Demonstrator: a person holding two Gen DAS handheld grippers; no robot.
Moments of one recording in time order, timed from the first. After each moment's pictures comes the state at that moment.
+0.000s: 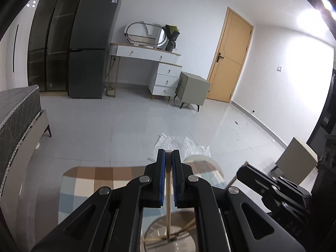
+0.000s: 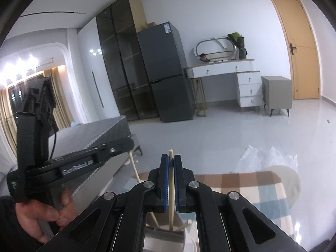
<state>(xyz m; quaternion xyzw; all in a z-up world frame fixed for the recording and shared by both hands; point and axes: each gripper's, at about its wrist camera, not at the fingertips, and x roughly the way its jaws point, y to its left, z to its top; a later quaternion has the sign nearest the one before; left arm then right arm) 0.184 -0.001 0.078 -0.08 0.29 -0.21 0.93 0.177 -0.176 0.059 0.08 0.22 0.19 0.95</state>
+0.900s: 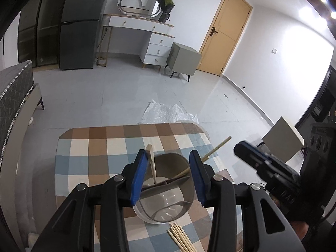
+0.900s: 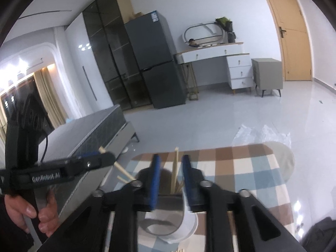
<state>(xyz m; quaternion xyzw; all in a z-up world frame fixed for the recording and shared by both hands) 0.164 0.007 0.067 -0.08 0.38 -0.24 0.89 0.148 -0.193 0.051 0.10 0.27 0.16 0.94</state>
